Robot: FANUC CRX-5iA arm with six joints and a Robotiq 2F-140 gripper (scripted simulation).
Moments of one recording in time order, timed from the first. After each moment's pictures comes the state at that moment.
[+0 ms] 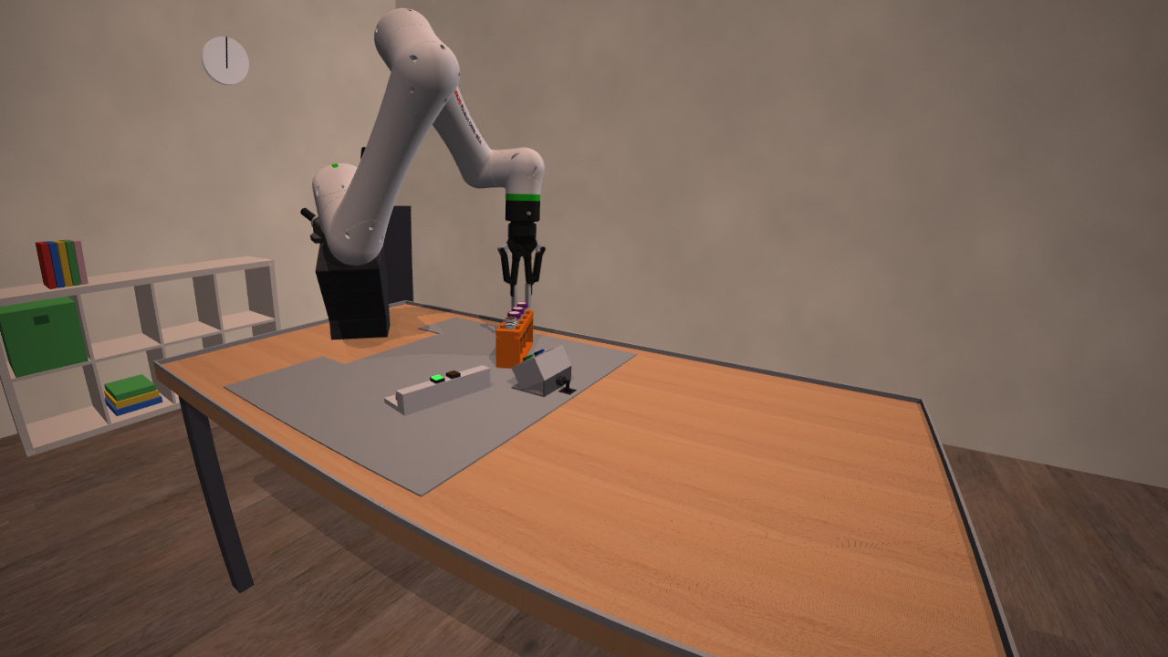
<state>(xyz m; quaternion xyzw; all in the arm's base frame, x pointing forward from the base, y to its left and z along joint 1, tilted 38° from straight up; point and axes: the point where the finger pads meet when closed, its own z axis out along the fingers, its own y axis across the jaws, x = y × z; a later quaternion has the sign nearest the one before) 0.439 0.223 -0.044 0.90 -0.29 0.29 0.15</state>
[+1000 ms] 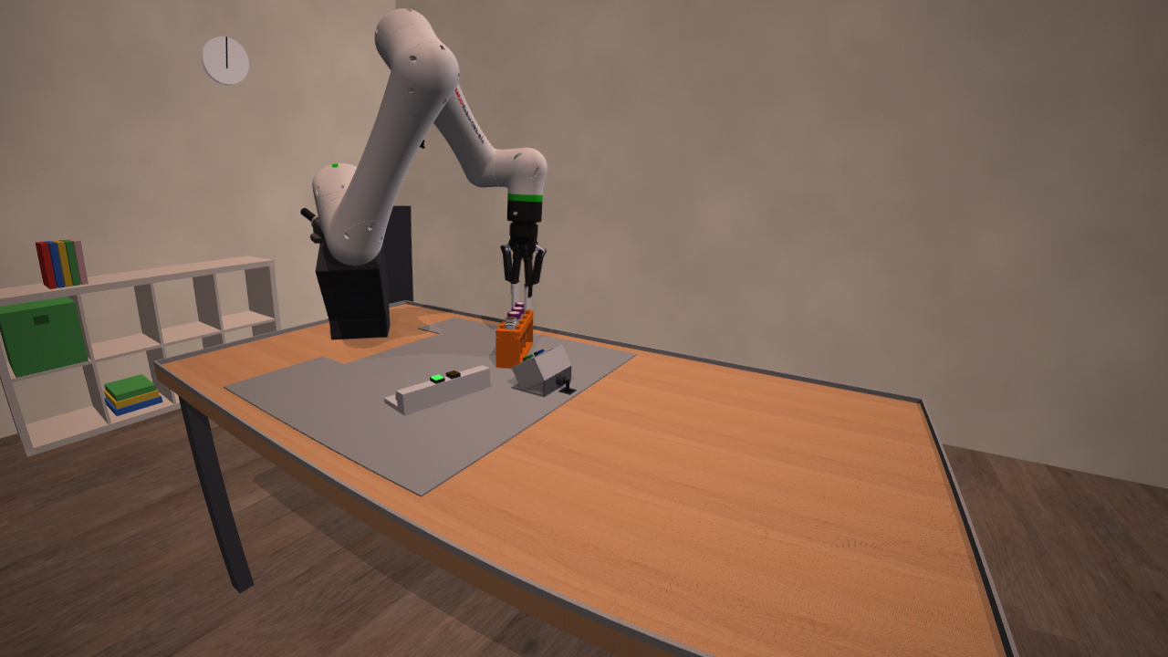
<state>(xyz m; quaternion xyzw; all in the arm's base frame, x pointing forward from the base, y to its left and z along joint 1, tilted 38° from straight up) 0.439 0.223 -0.044 0.69 -0.65 0.31 0.01</state>
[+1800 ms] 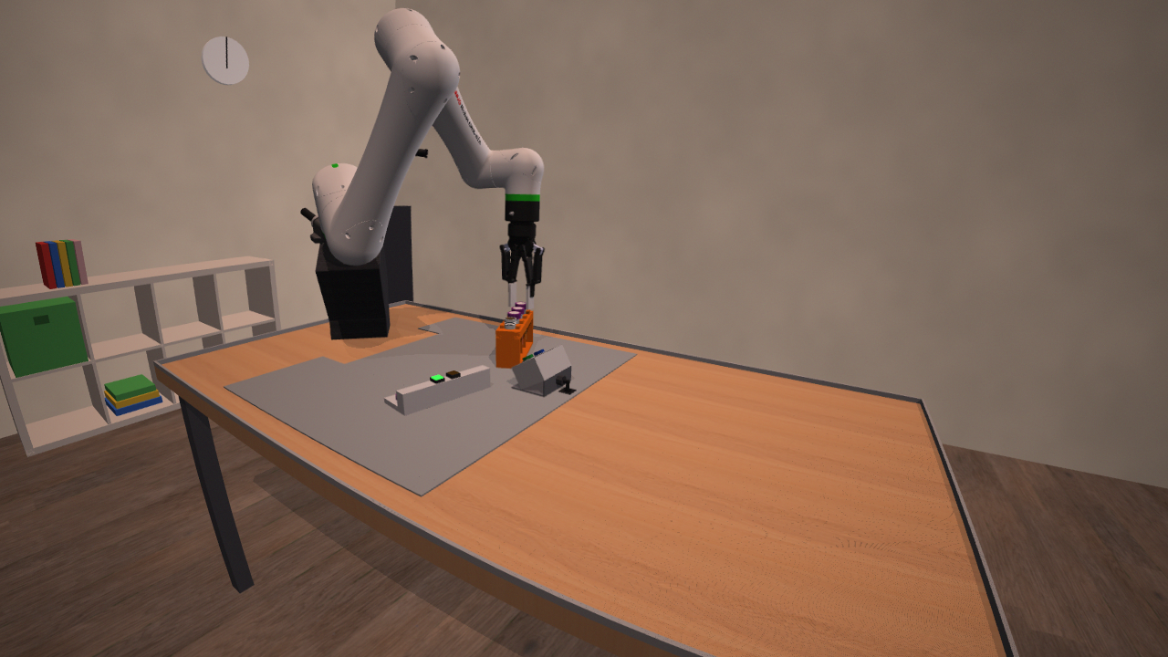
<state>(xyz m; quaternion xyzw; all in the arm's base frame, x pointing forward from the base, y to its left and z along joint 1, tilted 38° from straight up) 0.439 0.222 -0.044 0.67 -0.67 0.33 -0.01</state>
